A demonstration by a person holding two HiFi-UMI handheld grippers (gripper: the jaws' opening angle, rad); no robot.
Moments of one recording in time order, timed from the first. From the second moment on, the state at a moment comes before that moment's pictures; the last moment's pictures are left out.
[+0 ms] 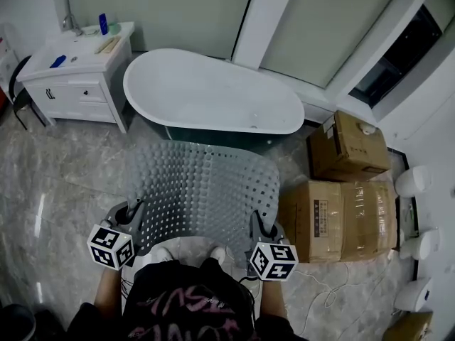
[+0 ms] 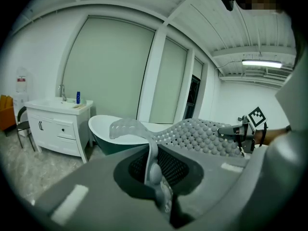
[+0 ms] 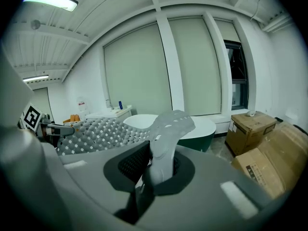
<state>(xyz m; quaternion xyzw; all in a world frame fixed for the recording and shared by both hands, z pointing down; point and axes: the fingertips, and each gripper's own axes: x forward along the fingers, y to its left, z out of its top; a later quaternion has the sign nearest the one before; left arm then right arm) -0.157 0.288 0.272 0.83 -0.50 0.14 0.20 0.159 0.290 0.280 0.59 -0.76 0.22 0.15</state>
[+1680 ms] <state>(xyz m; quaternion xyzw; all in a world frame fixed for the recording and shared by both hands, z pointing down) -0.185 0.238 0.318 0.84 -0.45 0.21 0.21 0.121 0.239 0.319 0.60 -0.75 0.24 0.16</state>
